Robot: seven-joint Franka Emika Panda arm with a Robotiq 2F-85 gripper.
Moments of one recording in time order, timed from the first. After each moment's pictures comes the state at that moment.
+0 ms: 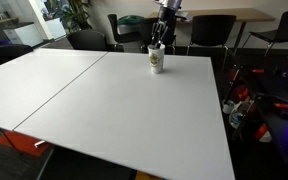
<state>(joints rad) -0.19 0.42 -0.13 -2.12 0.88 2.63 -1.74</state>
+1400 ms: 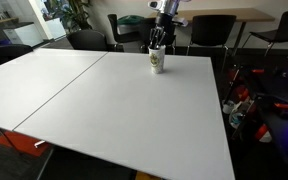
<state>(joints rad) -0.28 0.50 -0.03 -2.06 0.83 2.62 -1.74</state>
